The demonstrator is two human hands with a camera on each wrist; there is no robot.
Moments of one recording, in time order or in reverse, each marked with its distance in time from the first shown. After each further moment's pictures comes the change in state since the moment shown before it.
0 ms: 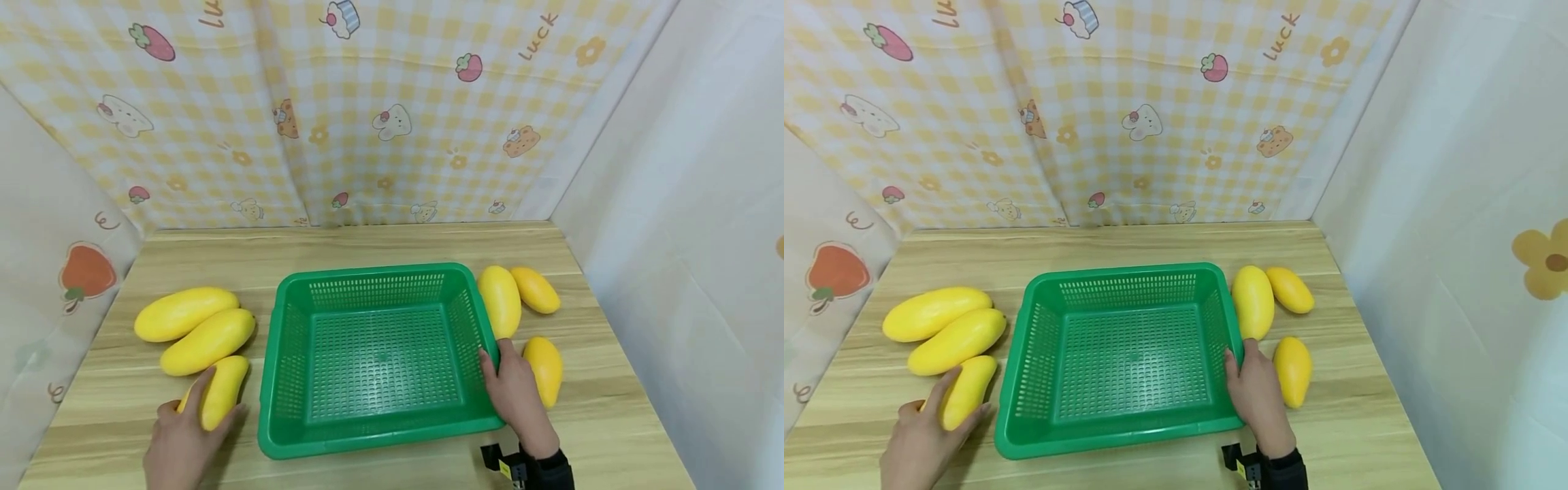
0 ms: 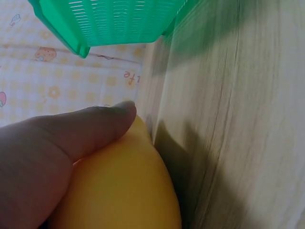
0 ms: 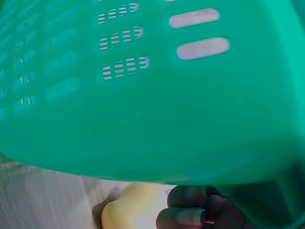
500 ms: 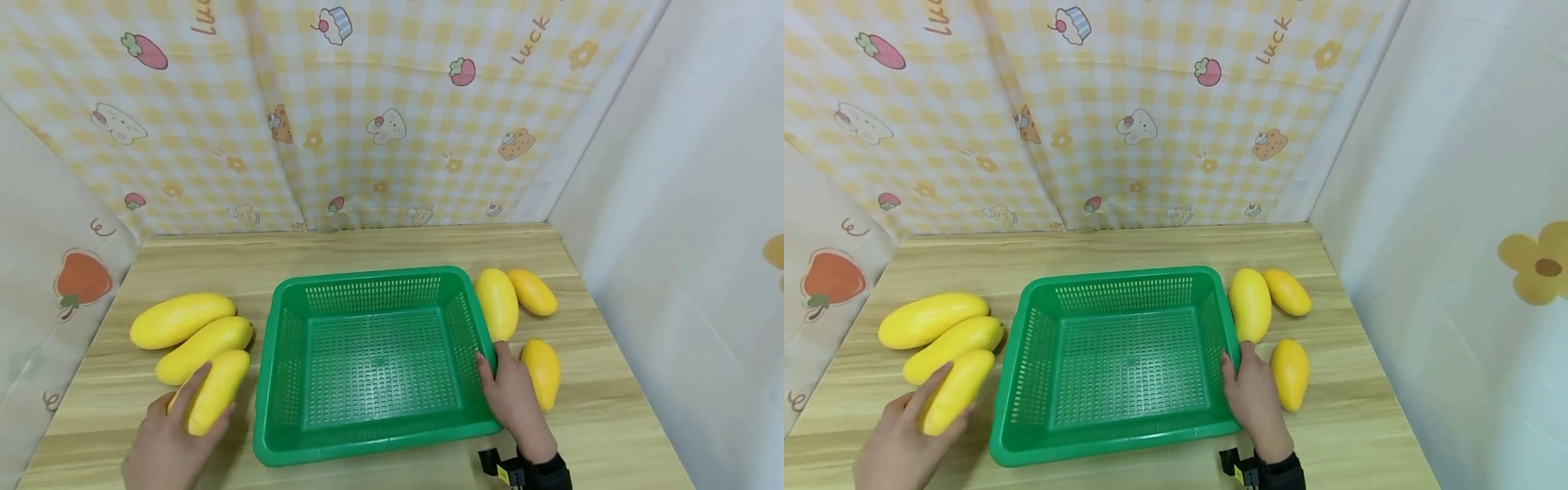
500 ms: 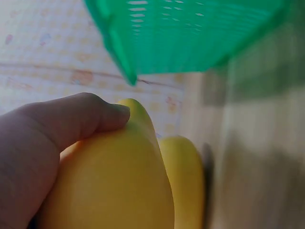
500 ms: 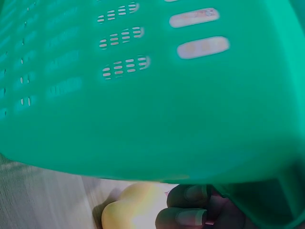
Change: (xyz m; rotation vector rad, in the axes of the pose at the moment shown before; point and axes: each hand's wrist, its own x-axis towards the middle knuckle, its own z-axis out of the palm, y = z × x) left_hand -0.013 0.024 -0.030 -0.024 0.159 0.126; right_hand 0.000 0.001 0.000 0.015 0.004 0.001
